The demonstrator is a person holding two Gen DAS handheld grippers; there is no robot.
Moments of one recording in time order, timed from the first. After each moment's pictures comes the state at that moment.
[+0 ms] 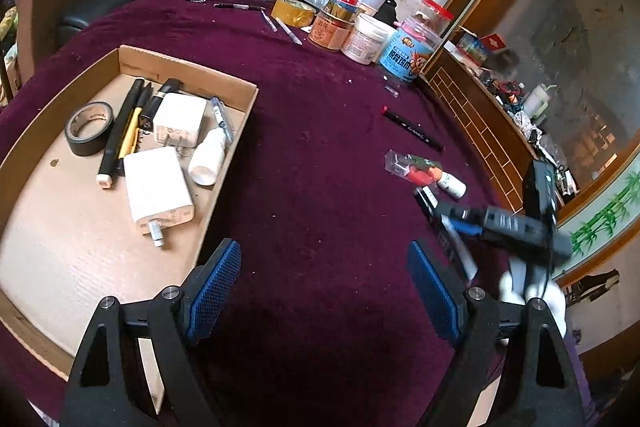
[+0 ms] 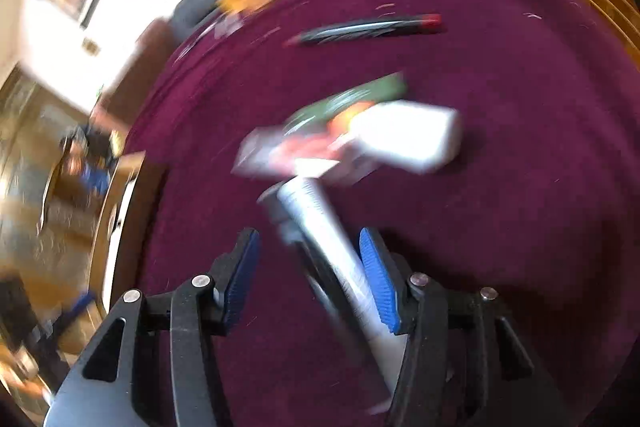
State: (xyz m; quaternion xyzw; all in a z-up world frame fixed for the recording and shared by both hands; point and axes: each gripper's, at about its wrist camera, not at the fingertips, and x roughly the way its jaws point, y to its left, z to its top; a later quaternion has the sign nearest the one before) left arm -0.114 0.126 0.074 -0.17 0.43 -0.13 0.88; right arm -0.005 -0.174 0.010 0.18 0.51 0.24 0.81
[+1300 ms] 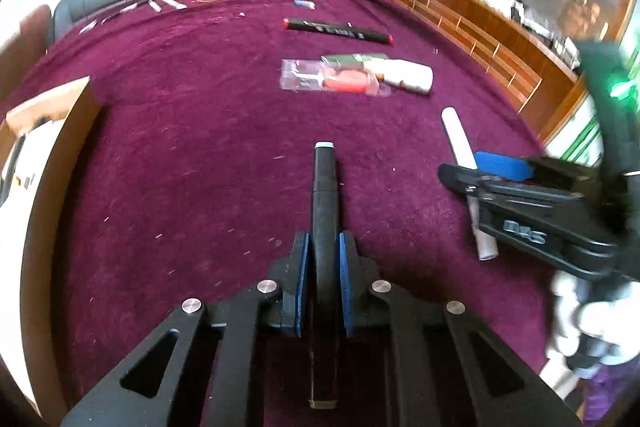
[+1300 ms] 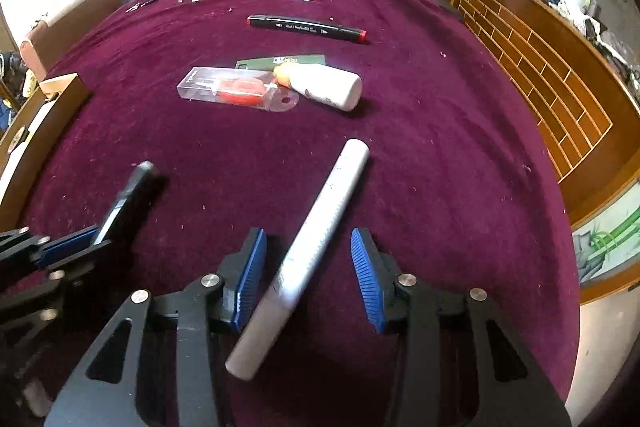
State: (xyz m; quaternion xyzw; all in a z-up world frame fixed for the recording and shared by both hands) left arm -0.104 -0.002 0.030 0.00 0.47 -0.19 0.86; right arm -0.054 -0.177 0.012 -0.02 0.48 0.05 0.88
